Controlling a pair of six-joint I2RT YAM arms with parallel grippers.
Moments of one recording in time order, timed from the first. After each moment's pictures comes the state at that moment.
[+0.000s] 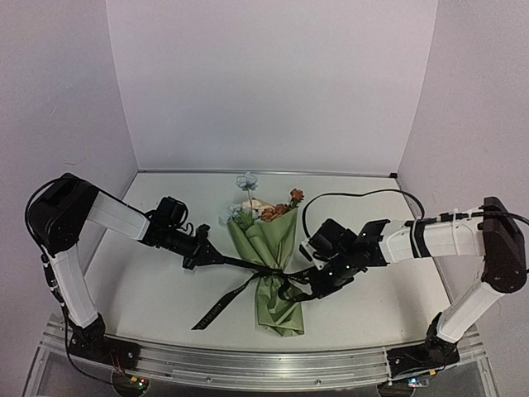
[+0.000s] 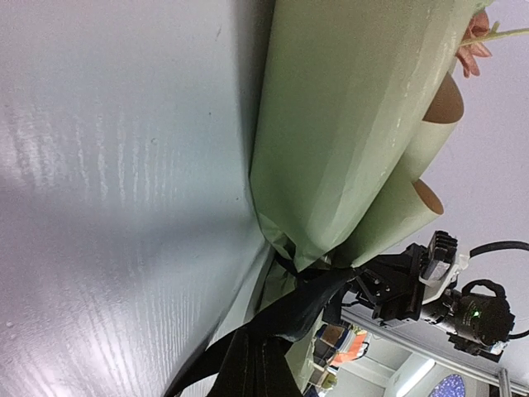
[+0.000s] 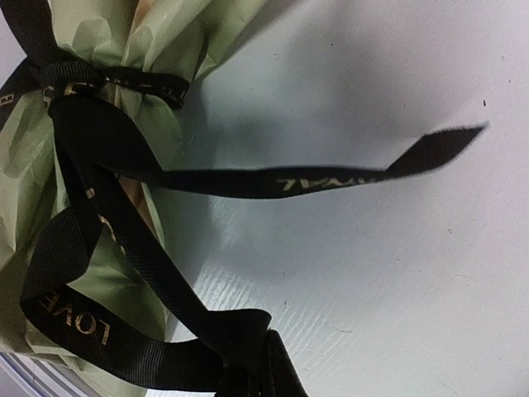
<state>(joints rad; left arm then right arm) -0.49 1.84 0.85 0.09 0.87 -0.95 0.94 1.60 0.95 -0.55 0.01 0.43</state>
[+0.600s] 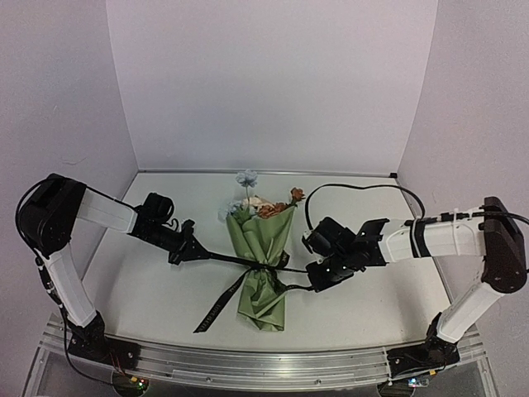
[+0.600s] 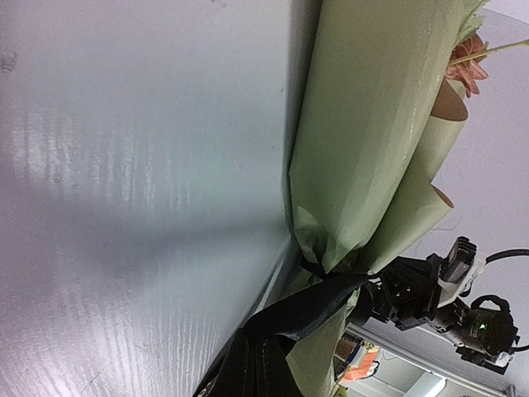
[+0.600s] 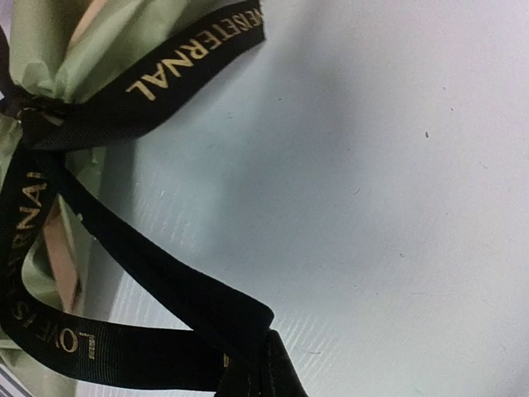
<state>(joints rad) -0.37 1.78 0.85 -0.08 0.83 -0.81 0.95 1.61 0.96 -0.54 0.16 0.48</state>
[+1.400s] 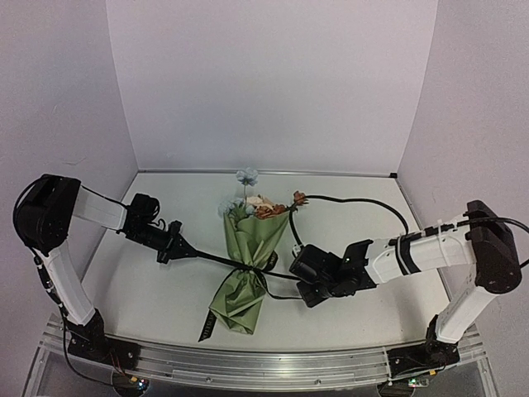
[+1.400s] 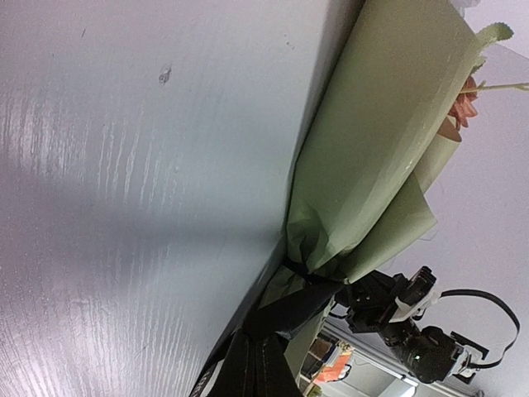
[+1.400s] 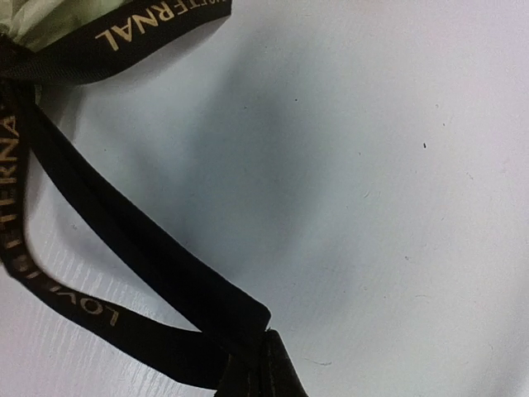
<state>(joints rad) -0.23 1.78 0.84 -0.16 0.91 -0.76 1.11 1.67 0.93 -0.47 0.41 0.52</state>
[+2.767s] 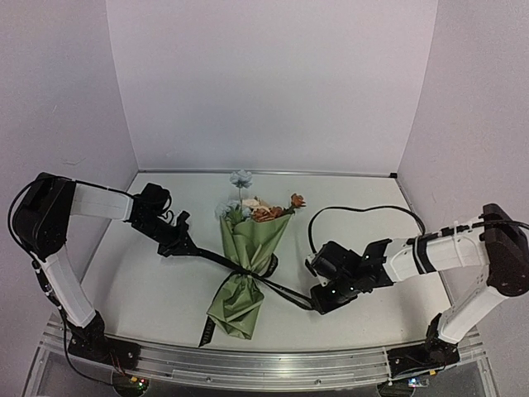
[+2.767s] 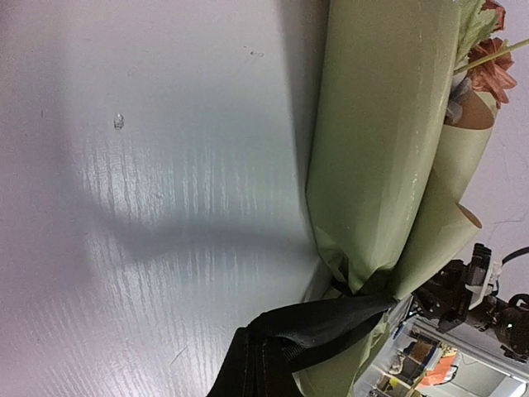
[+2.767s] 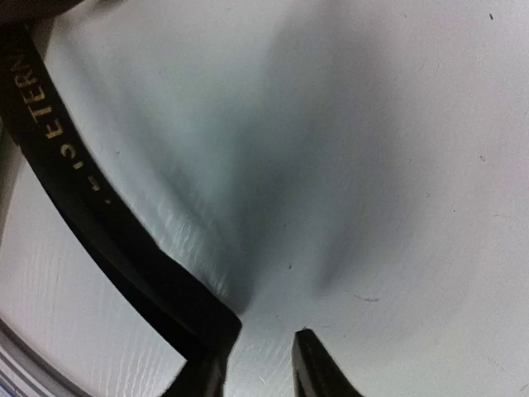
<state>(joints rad) -0.34 1.74 0.97 -0.39 0.65 -0.51 1.03 1.57 0.79 -0.44 0.07 0.57</state>
